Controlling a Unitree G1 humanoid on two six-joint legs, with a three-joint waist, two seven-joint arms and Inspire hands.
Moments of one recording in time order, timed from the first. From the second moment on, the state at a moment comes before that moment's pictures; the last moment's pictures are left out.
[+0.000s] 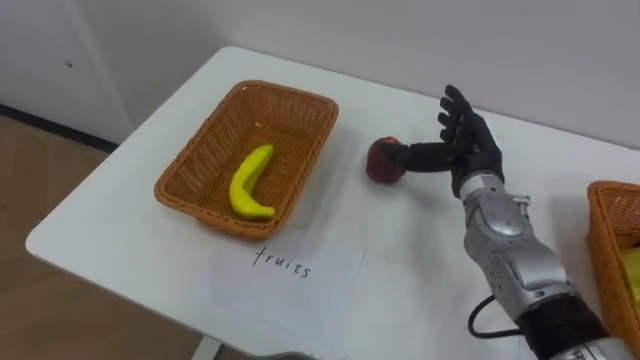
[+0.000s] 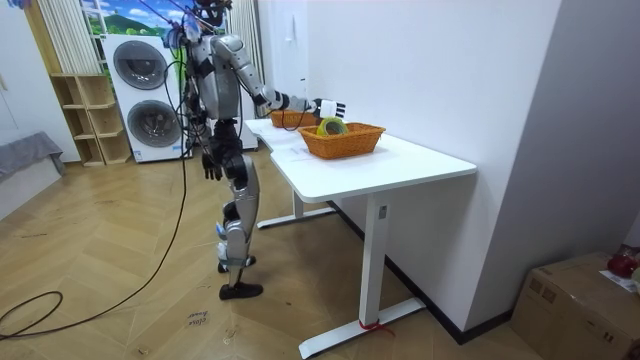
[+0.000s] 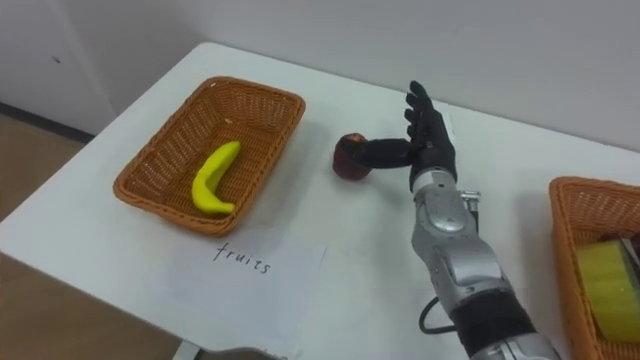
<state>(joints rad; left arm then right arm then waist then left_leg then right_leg) 0.27 0.15 0.05 0.99 0.29 0.15 0.24 -0.40 -0.27 0.25 0.53 0.42 0.00 -0.32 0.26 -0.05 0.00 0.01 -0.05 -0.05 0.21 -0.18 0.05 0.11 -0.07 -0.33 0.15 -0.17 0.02</state>
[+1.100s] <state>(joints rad) 0.21 0.18 0.00 1.00 0.27 0.15 0.27 -0.41 -0.23 0.27 0.62 0.29 -0.06 -0.34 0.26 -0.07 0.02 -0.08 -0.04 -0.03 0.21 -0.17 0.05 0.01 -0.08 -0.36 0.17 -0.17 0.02</state>
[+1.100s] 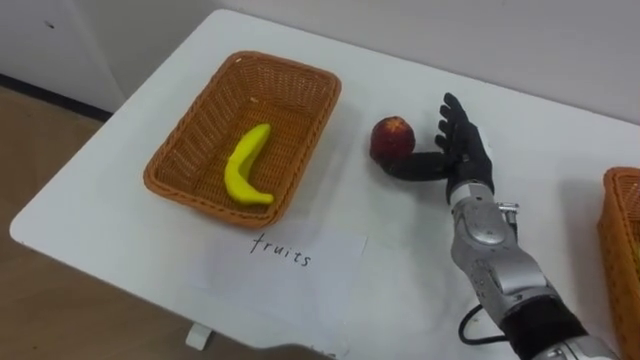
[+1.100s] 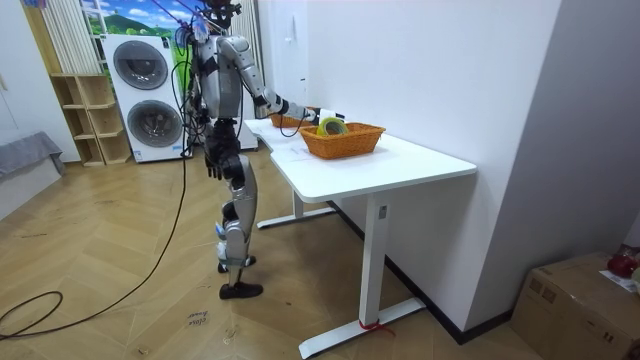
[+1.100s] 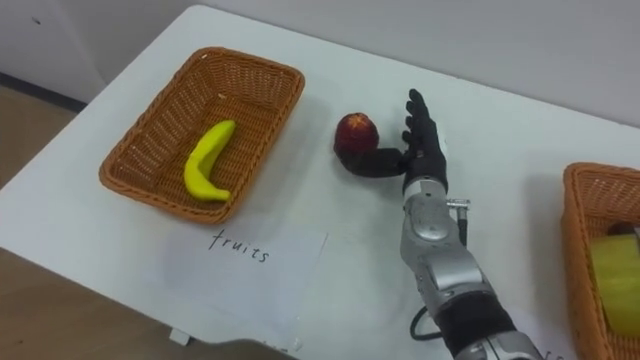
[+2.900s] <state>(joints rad) 0.21 0.22 -0.01 1.04 0.27 0.13 0.30 -0.41 -0.24 0.39 0.59 -0.04 -0.04 -0.40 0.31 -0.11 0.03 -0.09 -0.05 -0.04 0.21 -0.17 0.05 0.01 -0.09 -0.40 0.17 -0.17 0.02</state>
